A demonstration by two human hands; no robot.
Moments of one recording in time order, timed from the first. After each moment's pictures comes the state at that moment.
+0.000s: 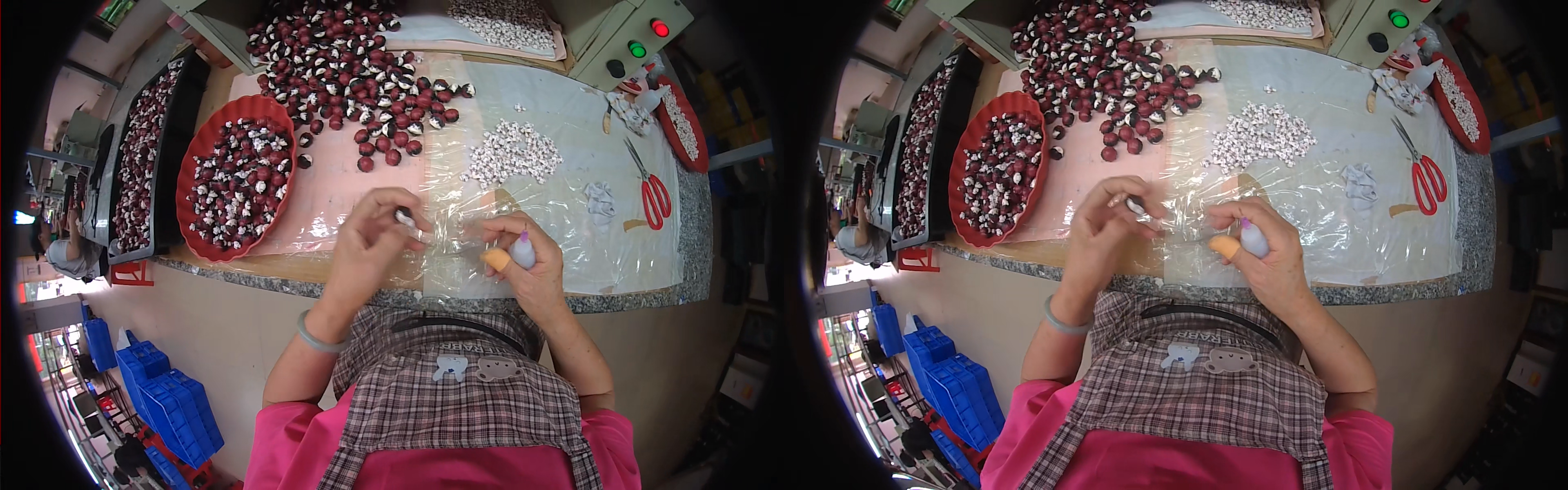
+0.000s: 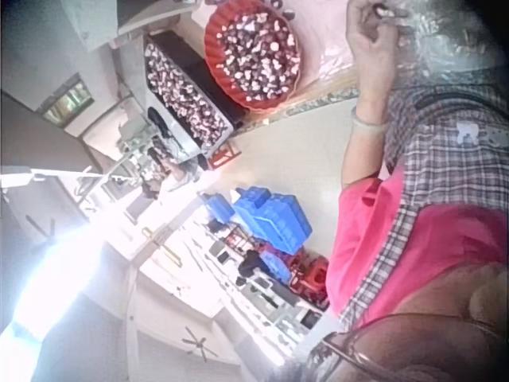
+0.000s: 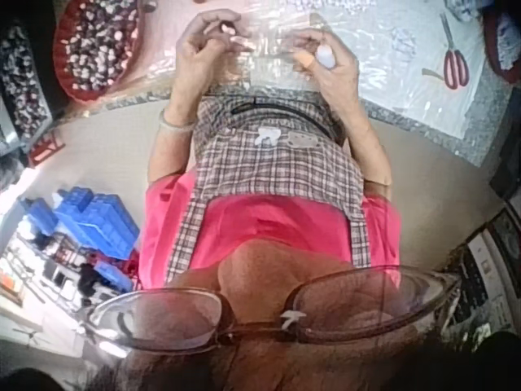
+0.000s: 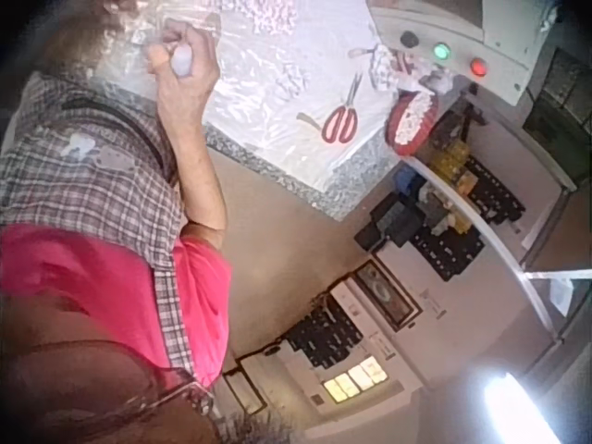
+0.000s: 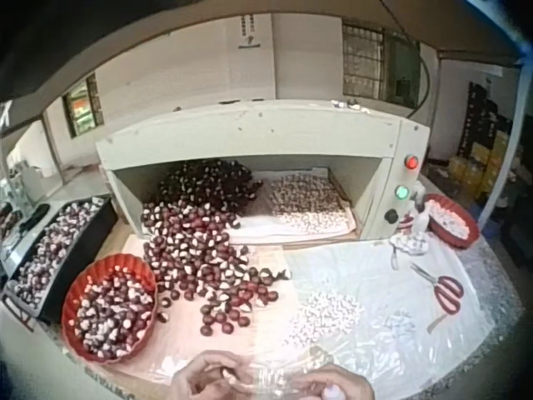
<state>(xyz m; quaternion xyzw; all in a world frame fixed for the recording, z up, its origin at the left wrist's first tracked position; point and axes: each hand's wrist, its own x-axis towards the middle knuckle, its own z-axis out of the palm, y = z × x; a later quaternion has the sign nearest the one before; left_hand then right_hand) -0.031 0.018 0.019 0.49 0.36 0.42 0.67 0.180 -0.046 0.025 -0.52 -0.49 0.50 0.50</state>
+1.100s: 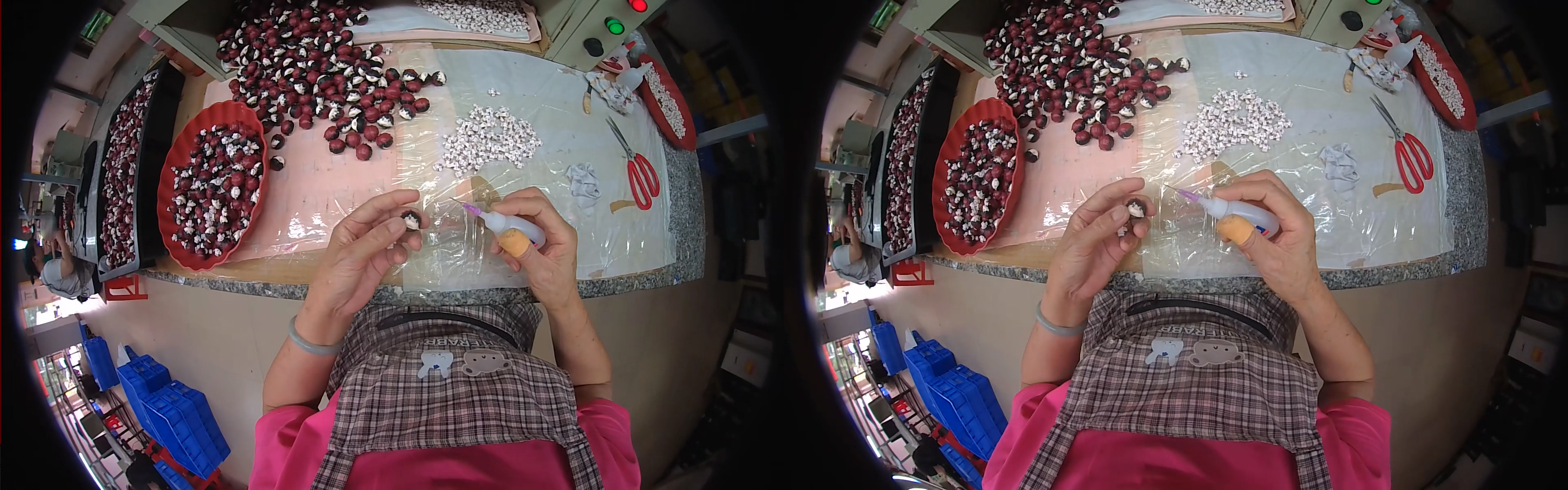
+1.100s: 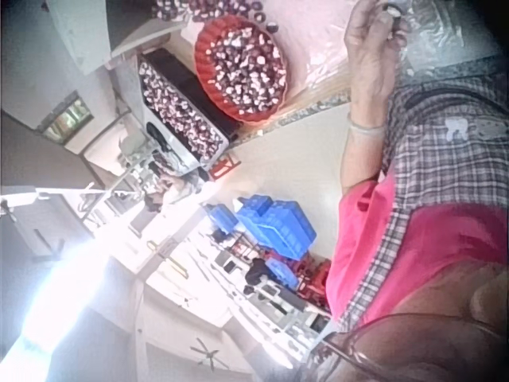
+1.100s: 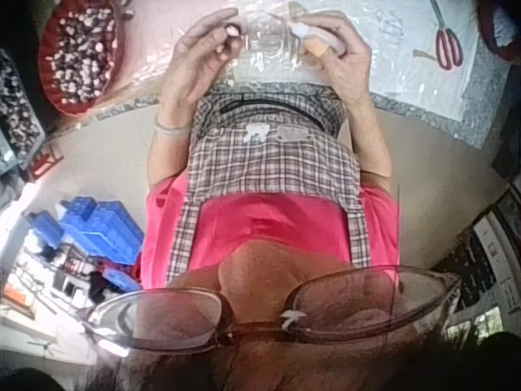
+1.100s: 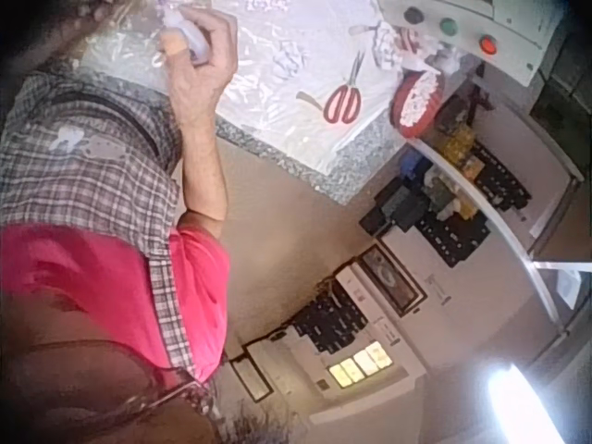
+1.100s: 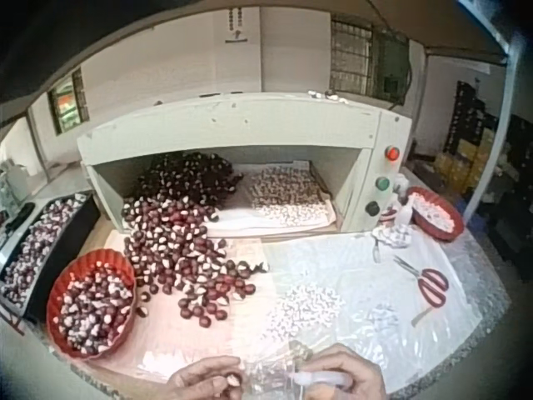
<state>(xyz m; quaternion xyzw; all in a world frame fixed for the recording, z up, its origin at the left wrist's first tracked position) -0.027 0.013 0.018 0.27 0.28 0.37 0.84 0.212 -0.049 0.032 -0.51 -0.48 0.51 0.50</state>
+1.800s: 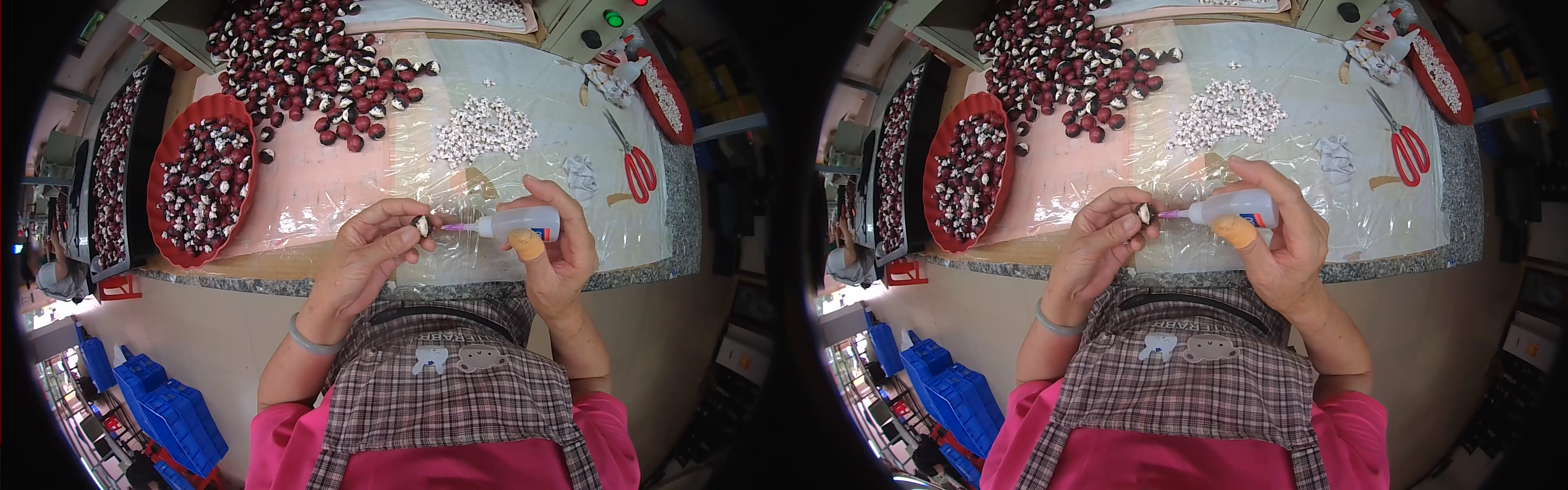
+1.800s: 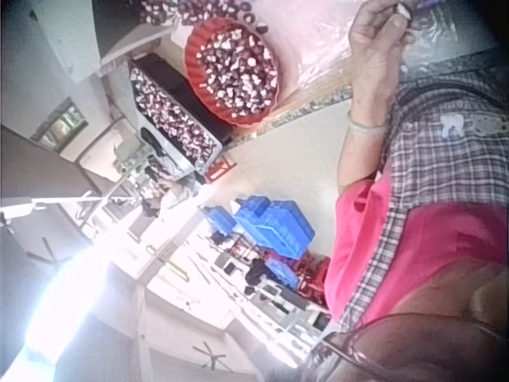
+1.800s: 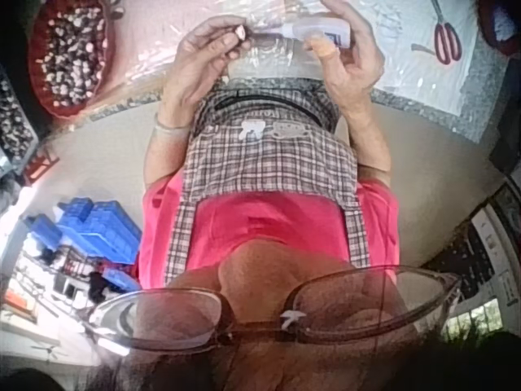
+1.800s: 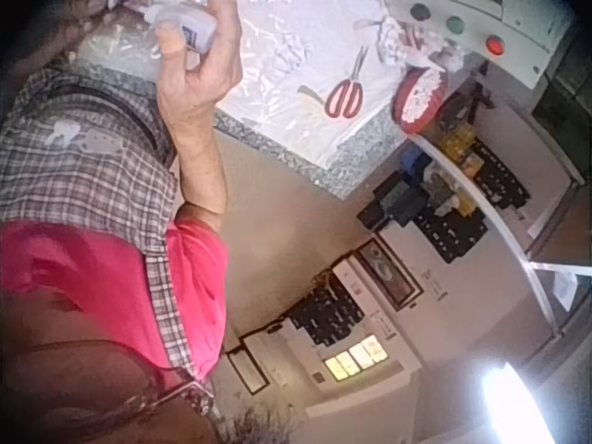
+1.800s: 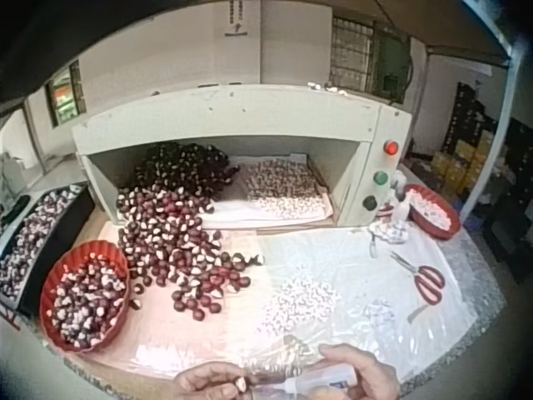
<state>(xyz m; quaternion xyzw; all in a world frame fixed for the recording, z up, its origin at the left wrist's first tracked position) -0.014 0.003 0.017 0.27 0.30 0.35 0.84 0.201 -0.055 0.045 -0.50 -0.59 0.30 0.56</state>
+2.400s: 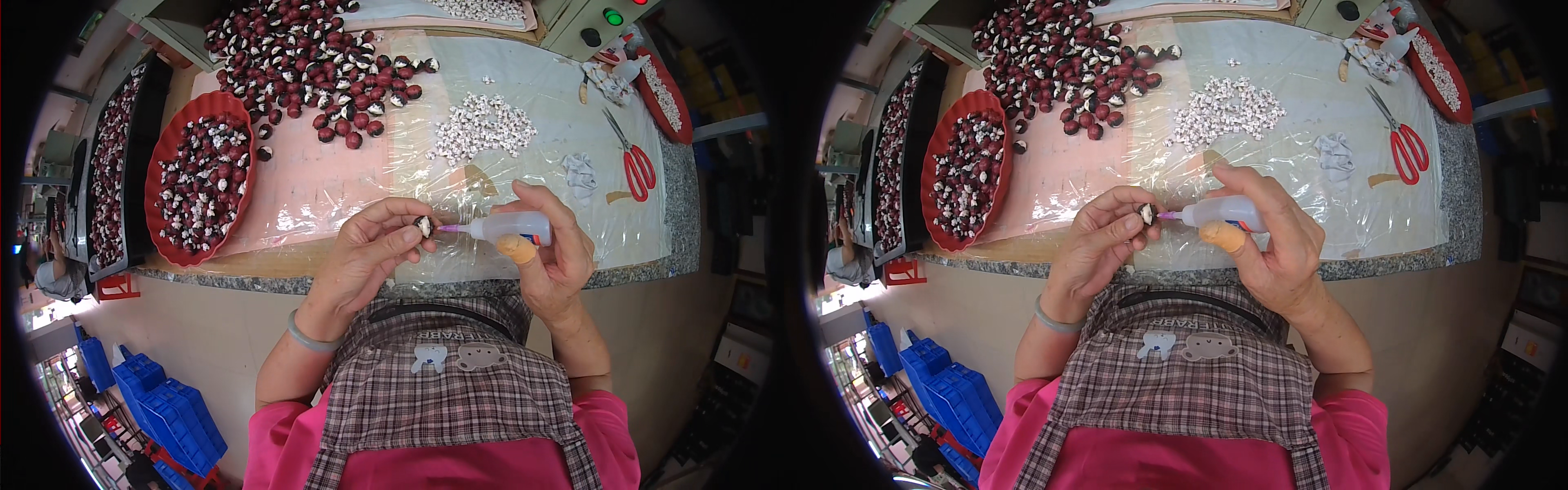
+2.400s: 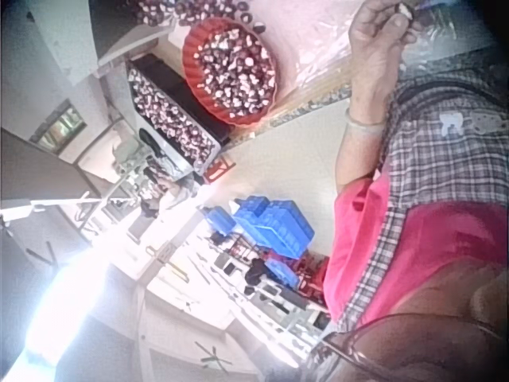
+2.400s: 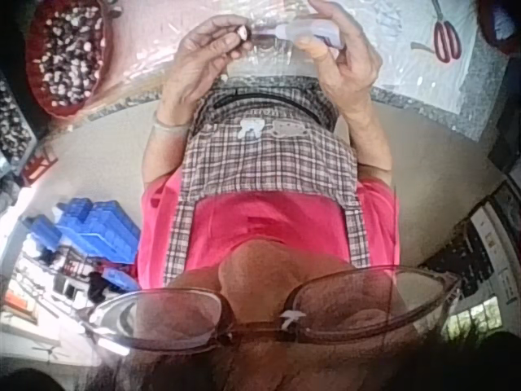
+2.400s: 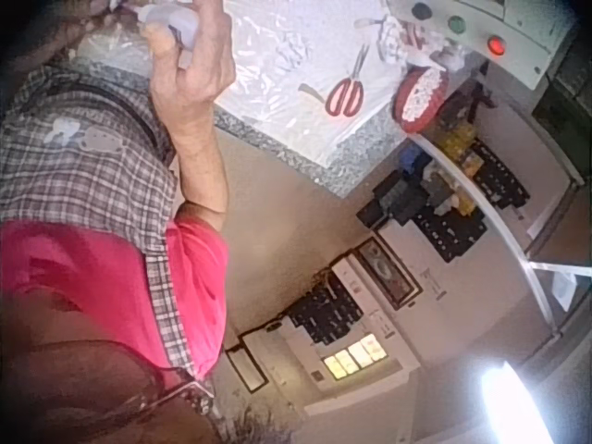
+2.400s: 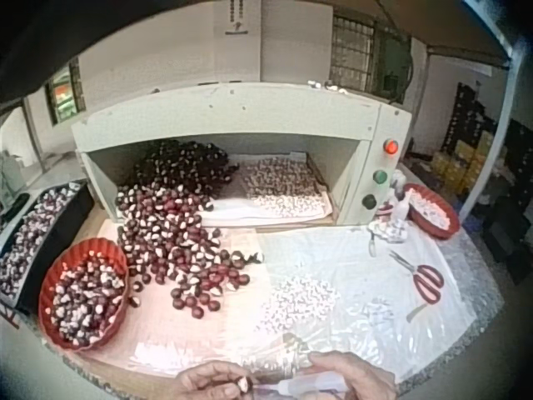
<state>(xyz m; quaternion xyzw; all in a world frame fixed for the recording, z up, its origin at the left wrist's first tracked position) -0.014 0.004 0.014 0.28 0.28 0.34 0.85 0.201 -0.055 0.050 -0.51 -0.68 0.20 0.49</state>
